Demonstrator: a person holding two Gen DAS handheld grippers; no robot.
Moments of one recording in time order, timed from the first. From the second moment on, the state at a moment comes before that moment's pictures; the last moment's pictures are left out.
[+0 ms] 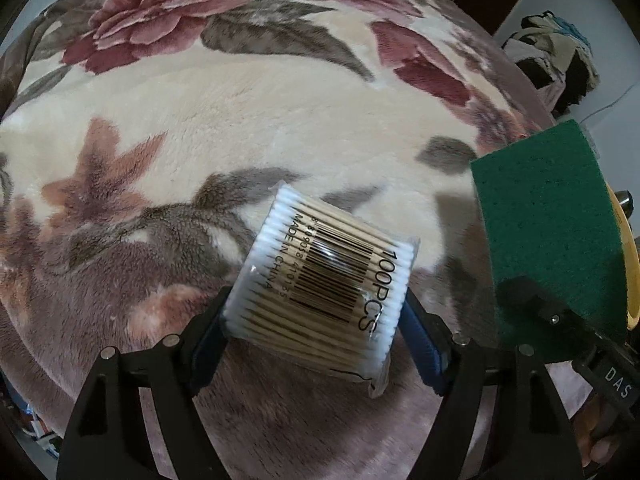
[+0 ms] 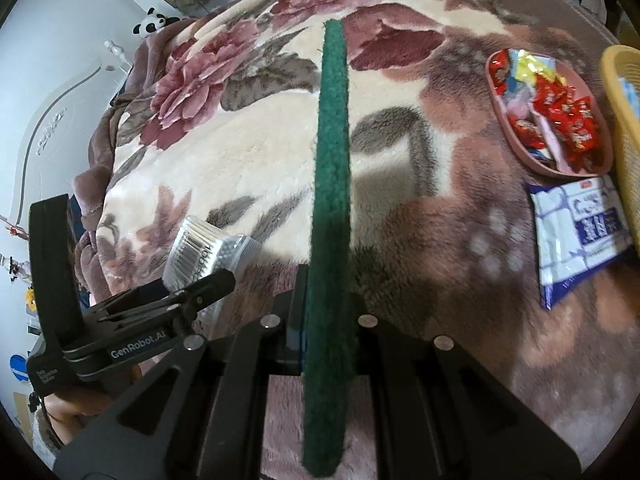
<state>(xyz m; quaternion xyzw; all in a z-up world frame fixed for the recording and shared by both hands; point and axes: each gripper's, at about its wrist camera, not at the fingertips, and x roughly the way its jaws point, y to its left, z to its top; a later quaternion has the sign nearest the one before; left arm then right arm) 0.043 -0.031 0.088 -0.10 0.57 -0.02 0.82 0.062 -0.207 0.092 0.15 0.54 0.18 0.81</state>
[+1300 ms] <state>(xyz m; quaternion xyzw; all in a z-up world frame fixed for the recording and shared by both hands) -0.011 -0.204 0.138 -0.02 0.55 -0.12 0.83 -0.049 -0.342 0.139 0.24 0.45 0.12 0.85</state>
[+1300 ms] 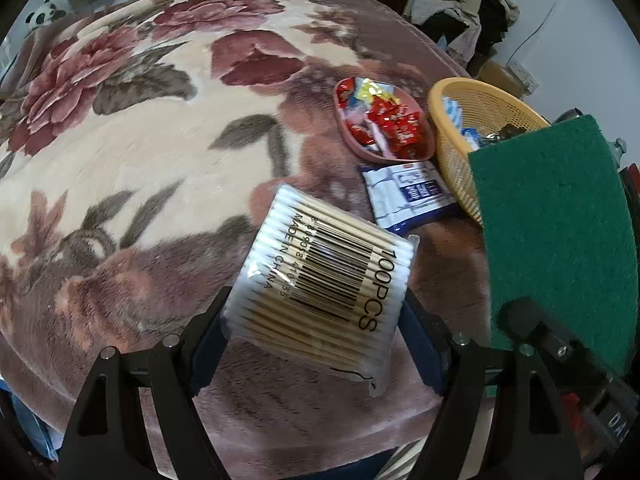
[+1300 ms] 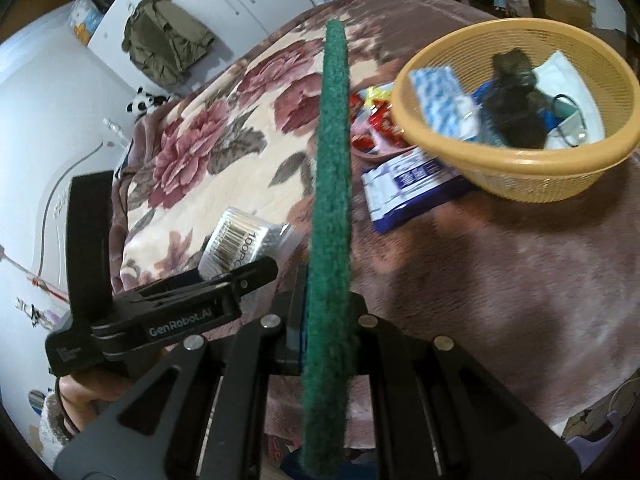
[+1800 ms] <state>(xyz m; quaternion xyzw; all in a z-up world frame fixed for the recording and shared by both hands) 0.045 -0.246 0.152 -0.02 0.56 -0.11 0.82 -0.014 -0.388 0.166 0.23 0.45 0.10 0.86</state>
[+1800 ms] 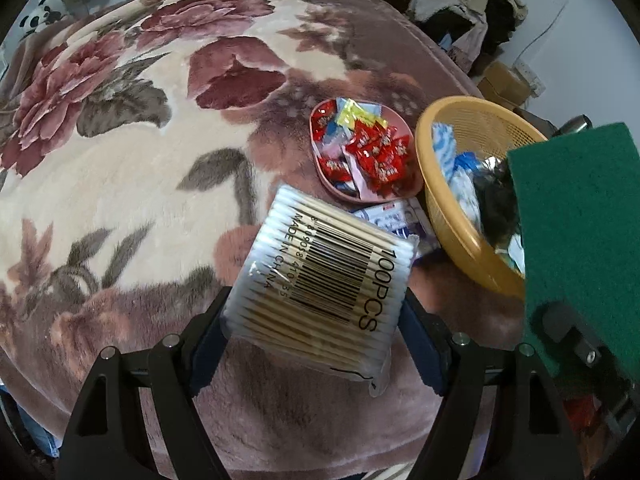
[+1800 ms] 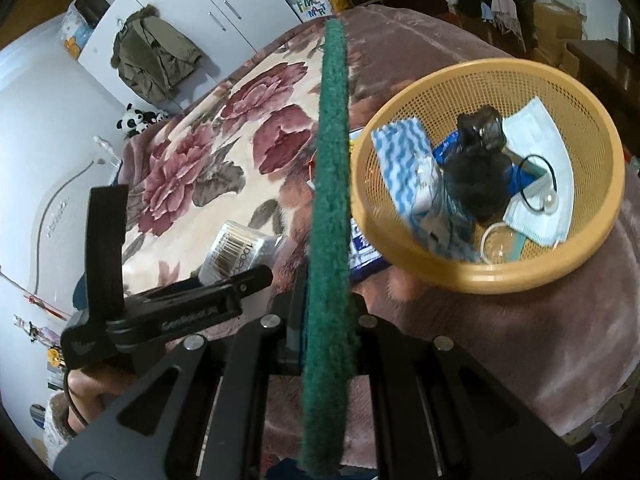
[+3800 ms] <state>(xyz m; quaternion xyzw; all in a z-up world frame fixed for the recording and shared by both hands) 0.102 -0.382 0.179 0.02 0.54 -0.21 0.81 0.020 -0.483 0.178 0.25 0.43 0.00 0.87</state>
